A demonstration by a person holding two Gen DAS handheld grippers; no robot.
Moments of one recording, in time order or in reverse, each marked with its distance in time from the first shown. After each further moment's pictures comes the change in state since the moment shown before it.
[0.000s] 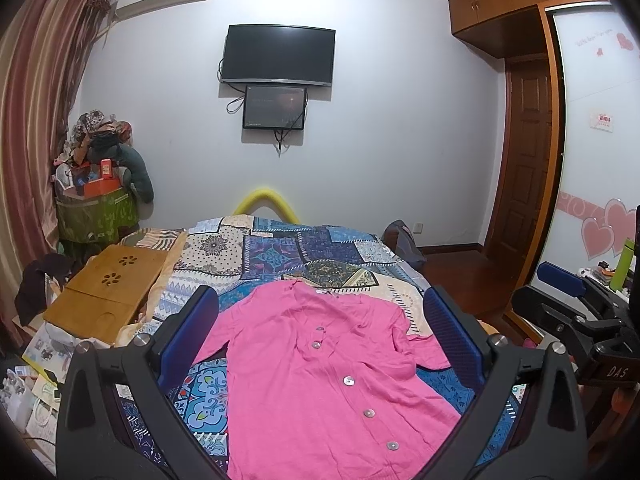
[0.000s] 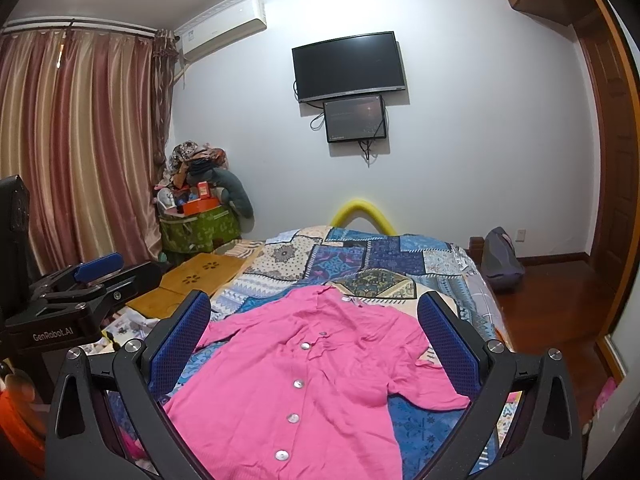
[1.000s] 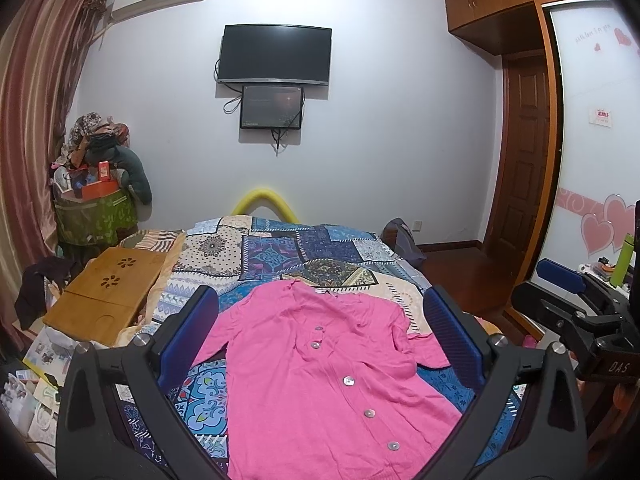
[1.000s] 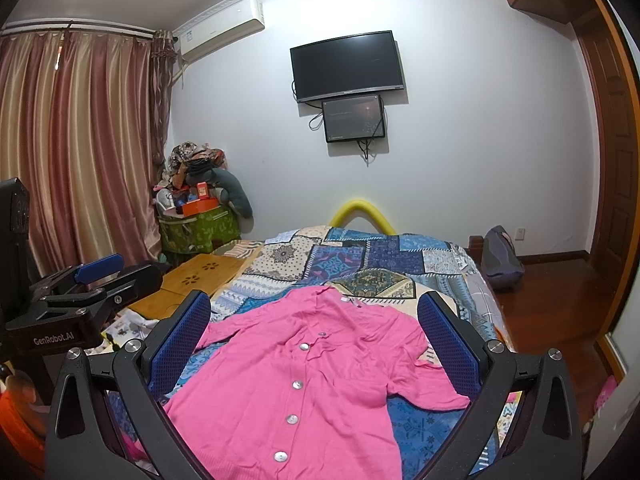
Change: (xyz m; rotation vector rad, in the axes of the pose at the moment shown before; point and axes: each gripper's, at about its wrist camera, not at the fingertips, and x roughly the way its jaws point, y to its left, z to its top) left arm -0.001 -0.003 0.004 0.014 0.007 -0.004; right arm -0.001 0.000 0.001 0.004 0.002 -0.001
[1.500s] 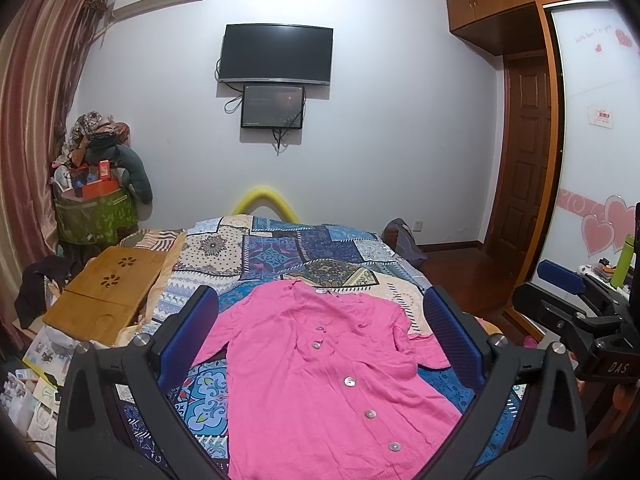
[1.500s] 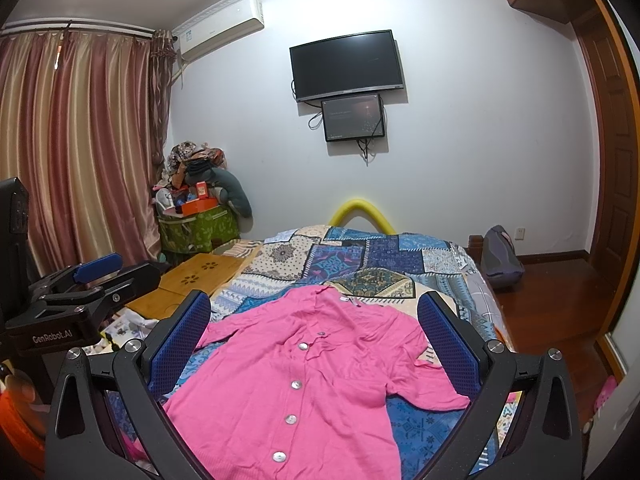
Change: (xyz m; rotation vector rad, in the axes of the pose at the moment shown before) left arm 0.003 0.000 0.001 -0.001 0.004 0.001; right arm 0.001 -0.001 -0.001 0.001 0.003 -0.002
